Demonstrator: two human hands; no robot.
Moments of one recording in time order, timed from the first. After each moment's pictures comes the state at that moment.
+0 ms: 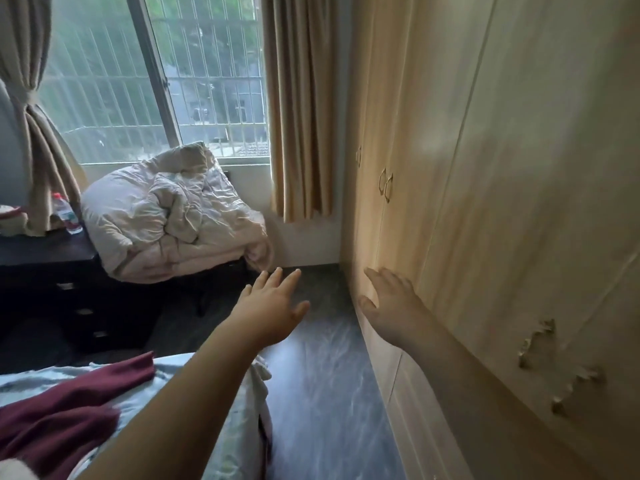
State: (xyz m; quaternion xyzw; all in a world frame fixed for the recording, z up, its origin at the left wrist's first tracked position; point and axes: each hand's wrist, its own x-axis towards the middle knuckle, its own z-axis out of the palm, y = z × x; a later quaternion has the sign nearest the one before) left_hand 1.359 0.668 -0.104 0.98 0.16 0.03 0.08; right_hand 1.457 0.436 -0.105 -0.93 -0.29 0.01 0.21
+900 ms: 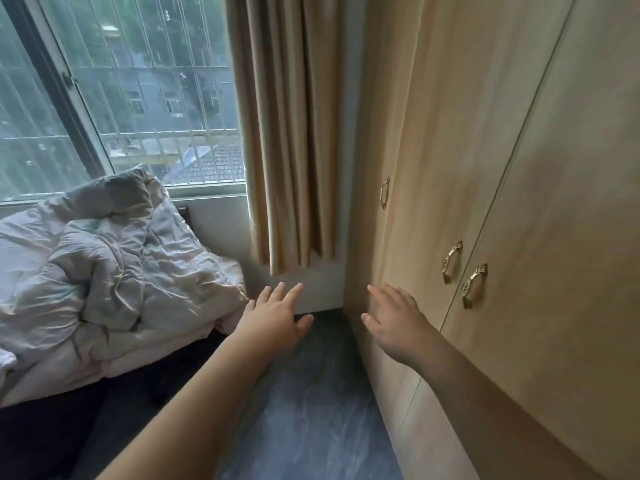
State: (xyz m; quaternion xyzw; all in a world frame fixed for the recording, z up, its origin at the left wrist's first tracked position) left_hand 1.881 0.977 -0.123 0.99 0.13 -0.02 0.10; right_hand 1.965 0.740 -0.131 -0.95 -0.25 0.04 0.20
